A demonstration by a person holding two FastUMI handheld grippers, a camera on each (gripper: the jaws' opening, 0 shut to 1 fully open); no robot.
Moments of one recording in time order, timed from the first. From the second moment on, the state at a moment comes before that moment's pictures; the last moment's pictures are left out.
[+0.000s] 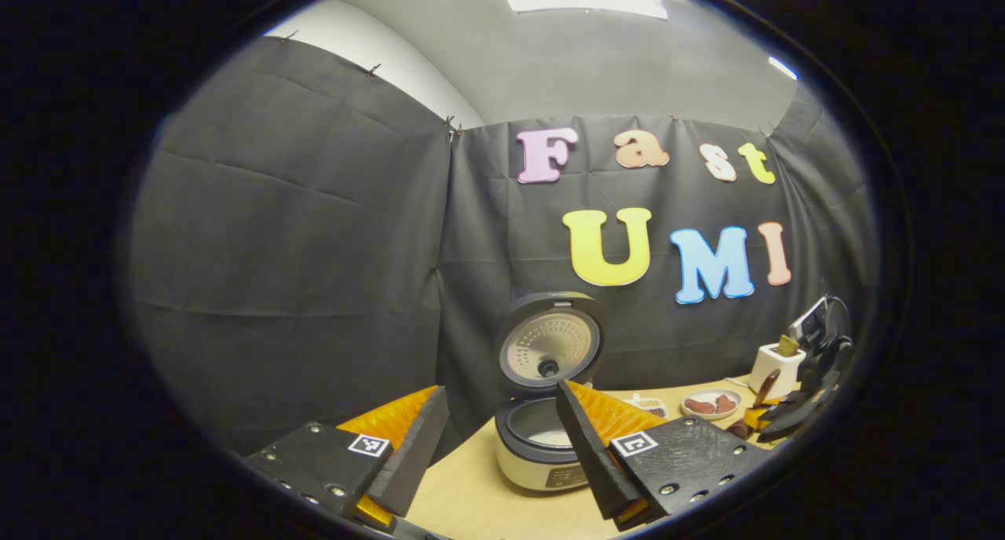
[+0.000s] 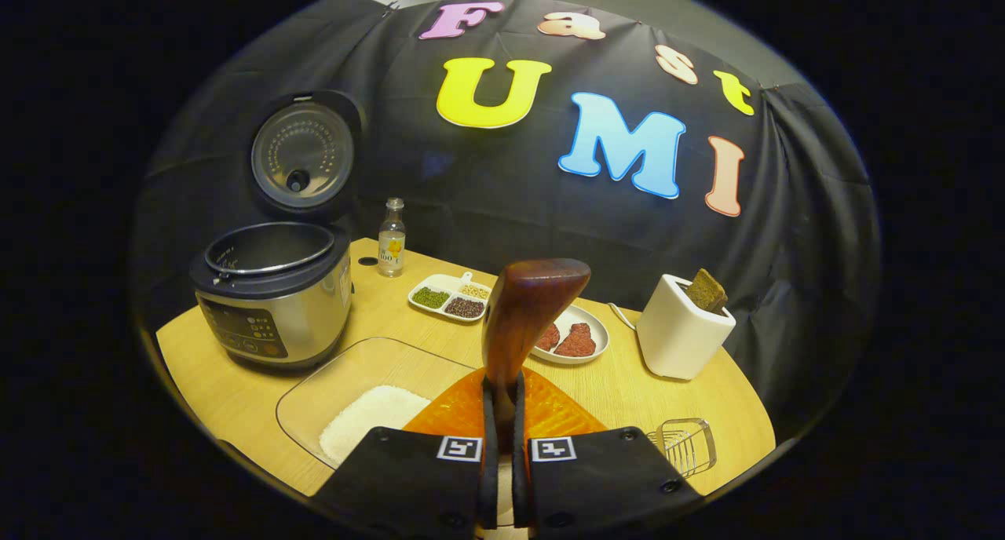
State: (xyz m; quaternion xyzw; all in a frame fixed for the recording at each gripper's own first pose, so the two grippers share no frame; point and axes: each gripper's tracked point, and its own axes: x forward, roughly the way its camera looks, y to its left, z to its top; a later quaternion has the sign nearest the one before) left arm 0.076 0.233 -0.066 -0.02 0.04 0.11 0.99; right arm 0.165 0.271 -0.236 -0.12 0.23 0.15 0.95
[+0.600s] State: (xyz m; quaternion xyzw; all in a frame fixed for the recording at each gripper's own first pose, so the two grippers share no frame) left arm 0.079 0.239 -0.067 -0.02 0.04 0.12 0.99; right arm 0.146 0.318 -0.268 -0.15 0.25 0.18 0.94
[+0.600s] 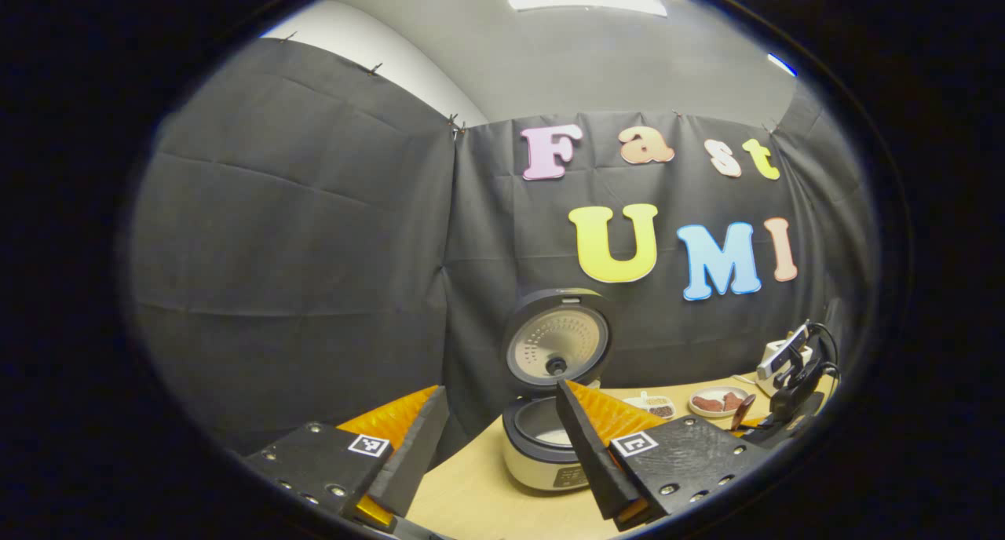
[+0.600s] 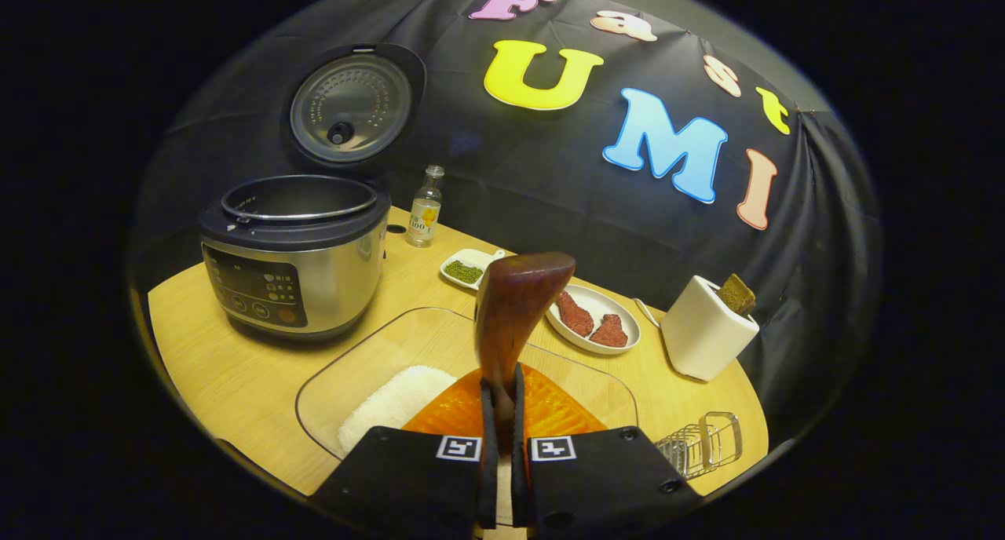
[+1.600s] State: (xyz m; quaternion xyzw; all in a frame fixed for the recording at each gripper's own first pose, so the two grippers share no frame) left arm 0.088 0.205 -0.052 -0.01 0.04 0.10 0.99; right arm 0.155 0.270 -0.274 0.36 0.40 0.10 0.83
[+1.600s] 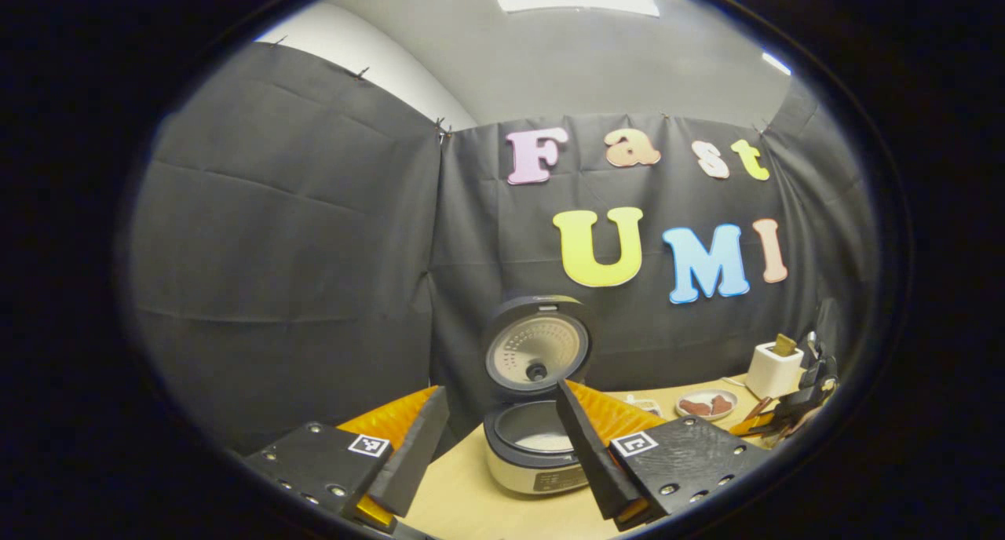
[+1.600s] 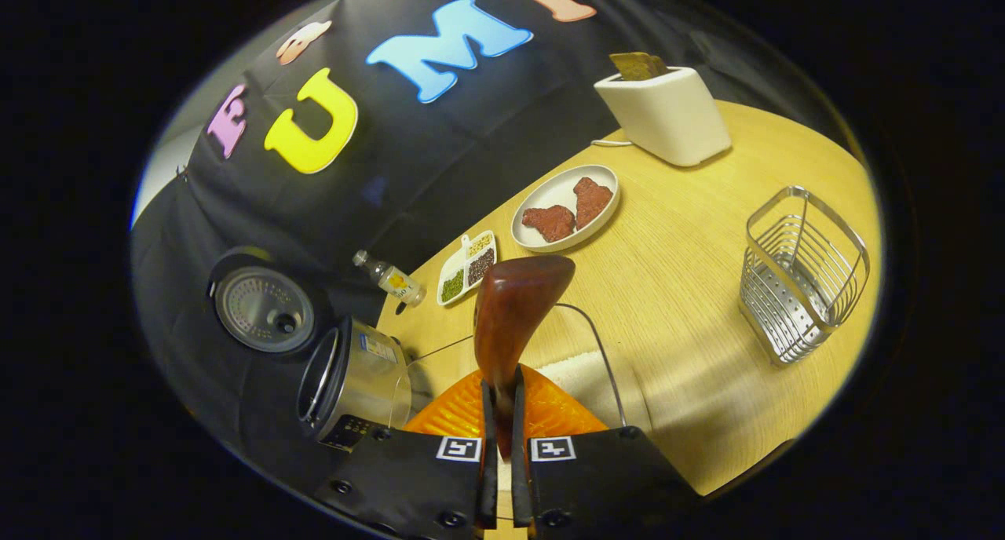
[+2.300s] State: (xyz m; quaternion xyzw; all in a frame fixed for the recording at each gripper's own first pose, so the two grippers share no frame) left arm 0.080 0.210 -0.058 -0.03 0.03 0.11 0.99; right arm 0.187 0.272 -0.208 0.54 0.38 0.10 0.75
